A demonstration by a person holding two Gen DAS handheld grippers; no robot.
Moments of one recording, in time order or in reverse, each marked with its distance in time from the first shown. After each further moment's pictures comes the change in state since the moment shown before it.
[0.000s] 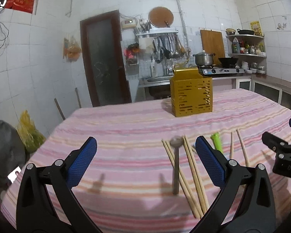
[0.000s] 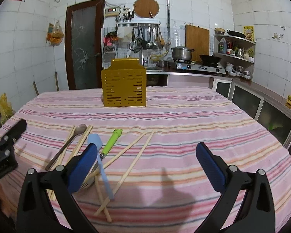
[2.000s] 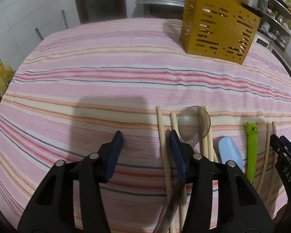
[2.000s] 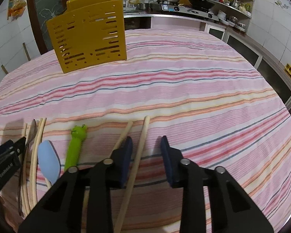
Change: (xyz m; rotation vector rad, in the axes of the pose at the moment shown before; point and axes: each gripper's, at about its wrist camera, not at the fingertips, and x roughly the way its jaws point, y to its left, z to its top) left arm 0.200 -0.022 -0.012 -0.128 0.670 -0.056; right arm 0.152 0.003 0.017 0.147 0.427 -0.112
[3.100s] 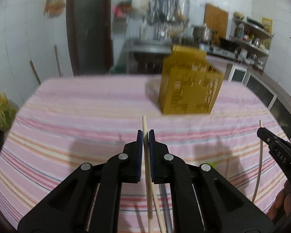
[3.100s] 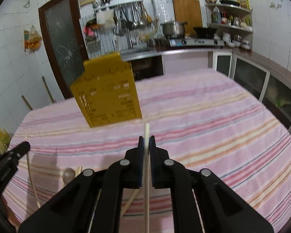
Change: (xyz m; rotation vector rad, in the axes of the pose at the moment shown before) left arm -0.101 0.006 0.031 0.034 -0.364 -0.120; right arm -0.068 -0.022 0.044 0.047 -0.276 0.171
